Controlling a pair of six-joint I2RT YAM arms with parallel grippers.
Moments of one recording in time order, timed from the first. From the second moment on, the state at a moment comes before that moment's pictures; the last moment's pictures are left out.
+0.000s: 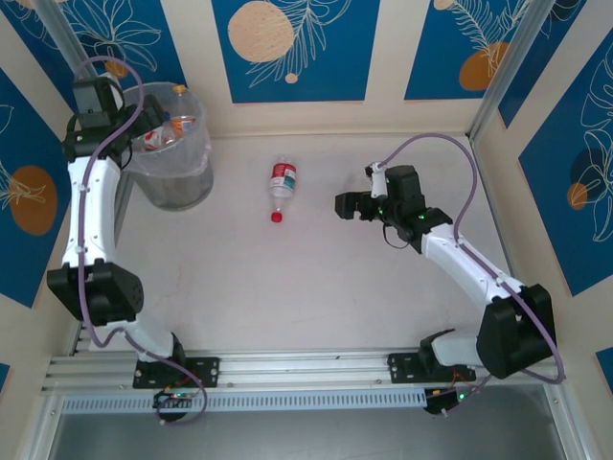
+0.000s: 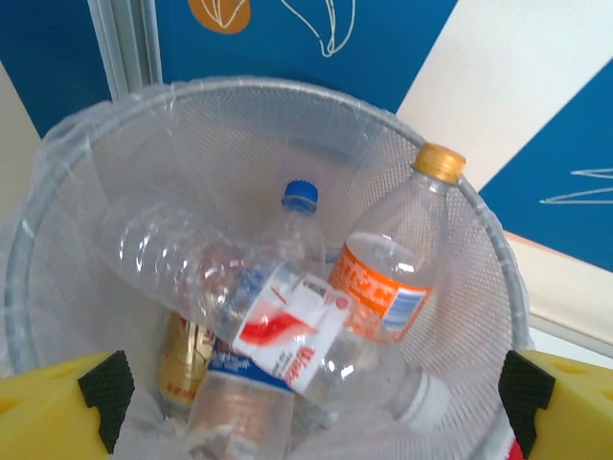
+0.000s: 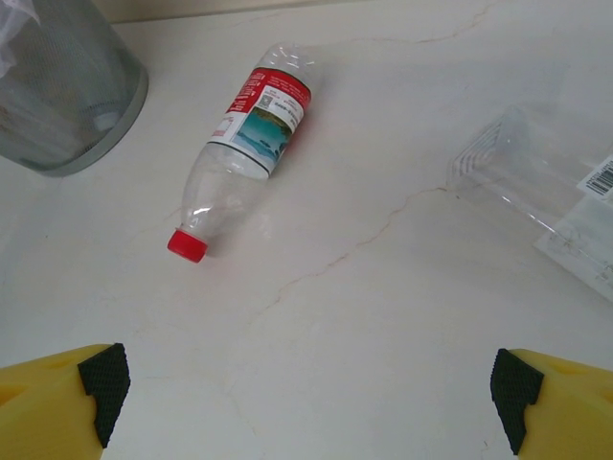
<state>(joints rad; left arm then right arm) 0.14 1.64 1.87 -0.73 0.00 -0.30 0.36 1.32 0.97 -0.27 -0.20 0.28</state>
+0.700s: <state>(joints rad) -0.14 1.46 1.65 -0.65 0.13 -0.31 0.18 1.61 1.17 -0.41 -0.18 0.04</state>
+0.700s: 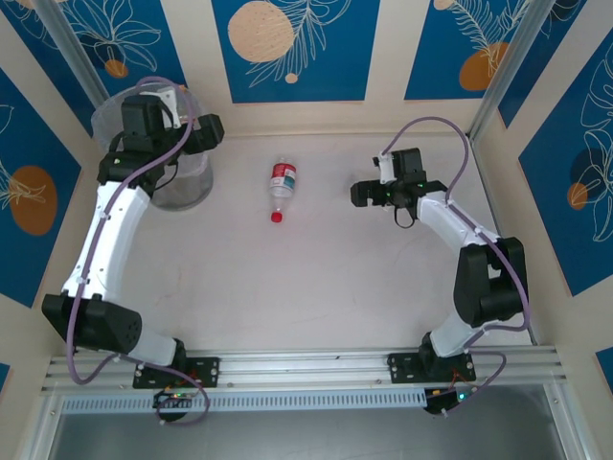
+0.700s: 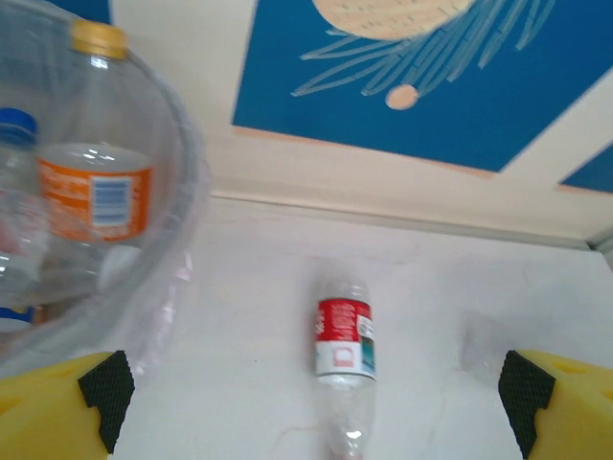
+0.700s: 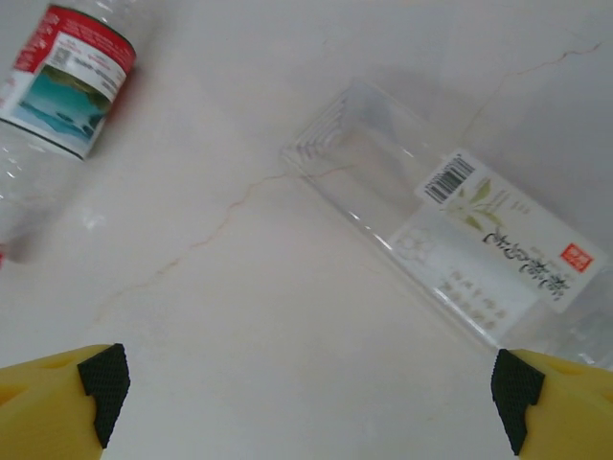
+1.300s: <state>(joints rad) -0.15 1.31 1.48 -0.64 0.16 -0.33 0.01 1.88 1.47 -0.74 -0.34 -0.43</state>
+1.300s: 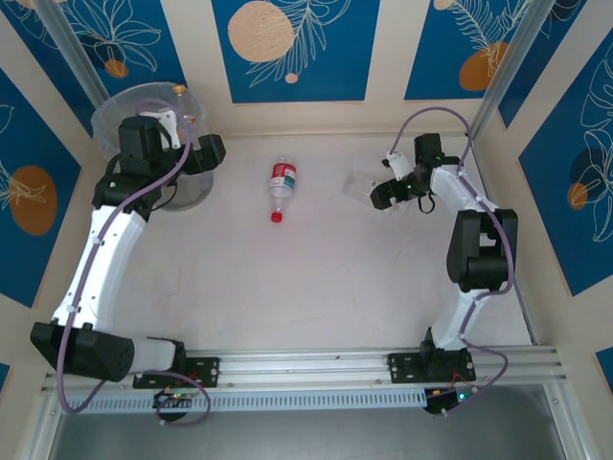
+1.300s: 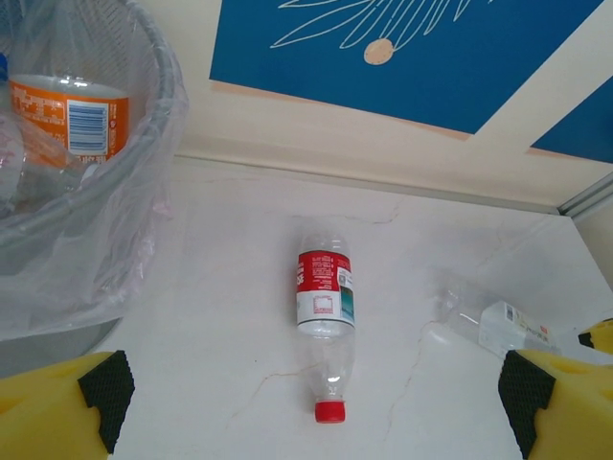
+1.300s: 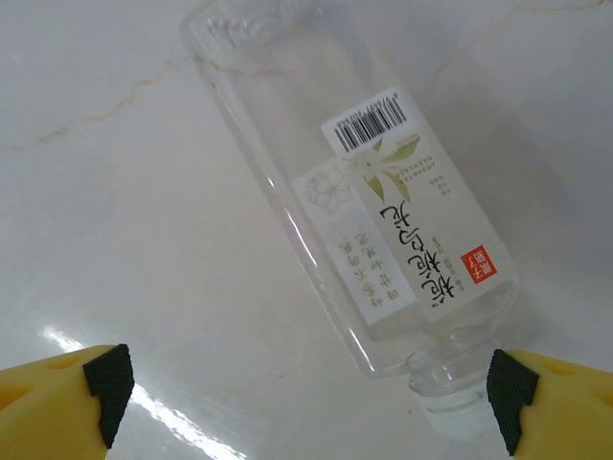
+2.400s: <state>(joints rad) -0.15 1.23 1.28 -0.53 0.08 -0.39 0.05 2.26 1.83 -1.01 -0.20 -0.70</state>
